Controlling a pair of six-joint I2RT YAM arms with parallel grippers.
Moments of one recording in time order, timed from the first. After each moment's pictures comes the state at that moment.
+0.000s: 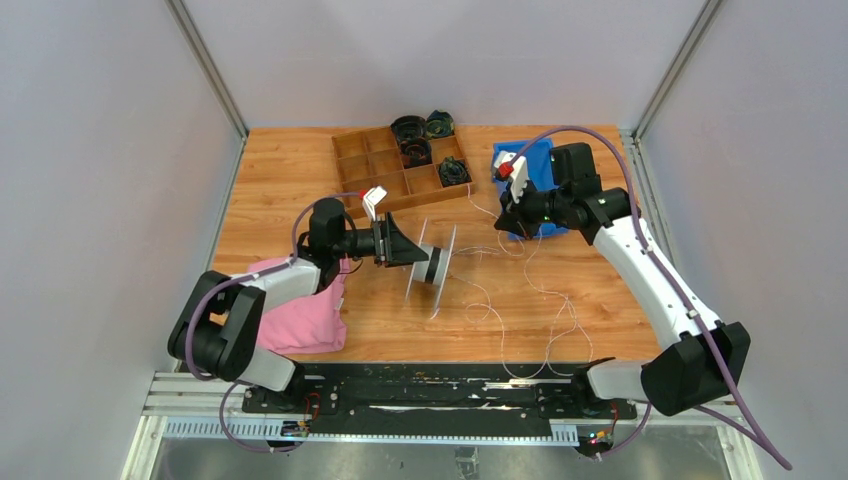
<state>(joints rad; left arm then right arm) -0.36 1.45 0.60 0.60 1.00 -0.95 0.33 1.31 1.27 -0.74 -0.63 -0.54</state>
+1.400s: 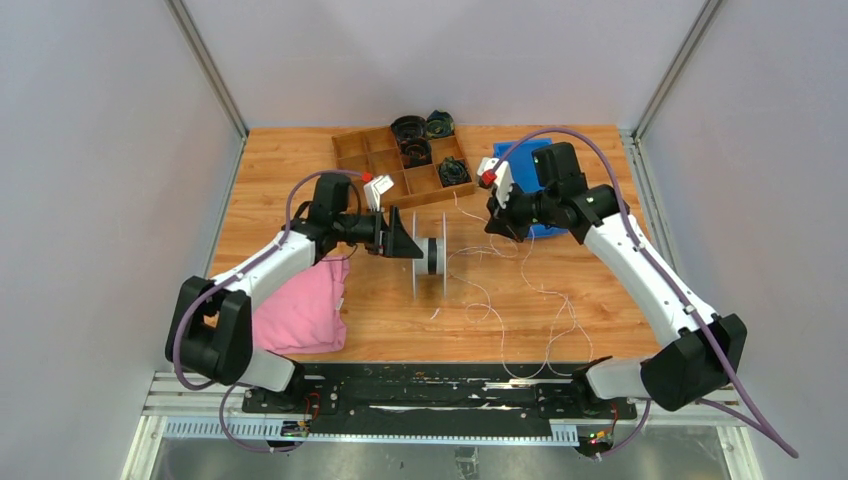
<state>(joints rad) -0.34 1.43 0.88 -0.10 0.93 -0.40 0.42 1.34 1.30 -0.77 -0.60 -0.58</state>
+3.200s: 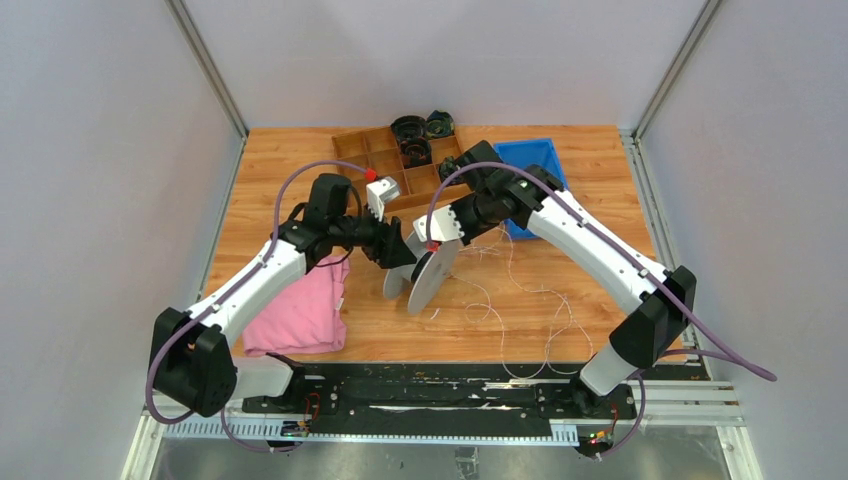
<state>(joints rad) -0.41 1.27 0.93 -0.31 0.72 -0.01 0.72 1.60 1.63 -1.06 -0.14 -1.40</state>
